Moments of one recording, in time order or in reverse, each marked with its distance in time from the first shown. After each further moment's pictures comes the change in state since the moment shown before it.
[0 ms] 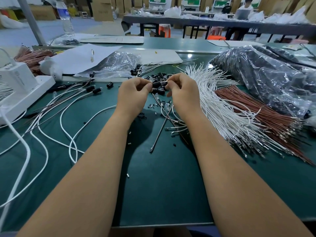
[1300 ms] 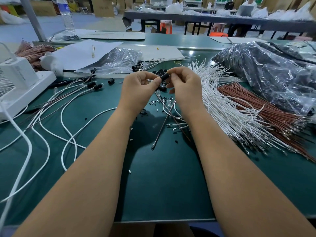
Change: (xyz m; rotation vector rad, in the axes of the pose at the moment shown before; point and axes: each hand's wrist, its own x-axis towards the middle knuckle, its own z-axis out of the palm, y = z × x) left_hand -0.007 0.013 -0.001 -0.174 -0.047 0.044; right_hand -0.003 -0.005 0.003 0.279 0.018 0.037
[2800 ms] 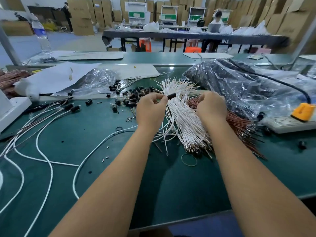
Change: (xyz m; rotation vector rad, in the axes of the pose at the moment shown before) left_hand -0.009 0.034 0.090 -0.043 0.021 -0.139; right_hand 0.018 0.007 -0.127 -1.055 0.245 0.163
